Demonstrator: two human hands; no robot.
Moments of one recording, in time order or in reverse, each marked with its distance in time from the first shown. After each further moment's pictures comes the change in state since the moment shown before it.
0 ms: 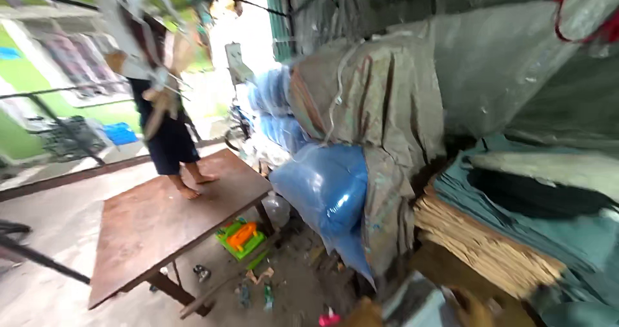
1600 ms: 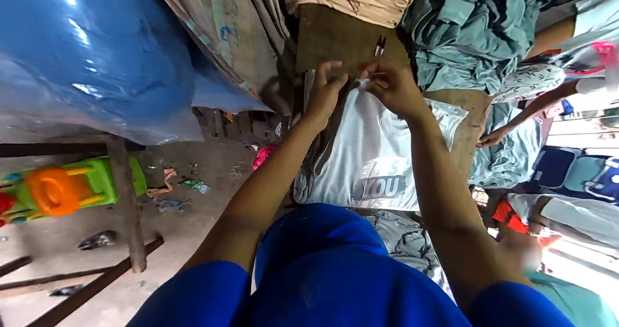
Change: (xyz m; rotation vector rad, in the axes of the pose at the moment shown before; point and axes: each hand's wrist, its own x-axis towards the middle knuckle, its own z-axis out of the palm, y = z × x) left_hand 0.174 -0.009 -0.010 -1.324 -0.032 -0.349; right_hand -0.002 -0.014 -0.013 -0.021 -0.019 0.097
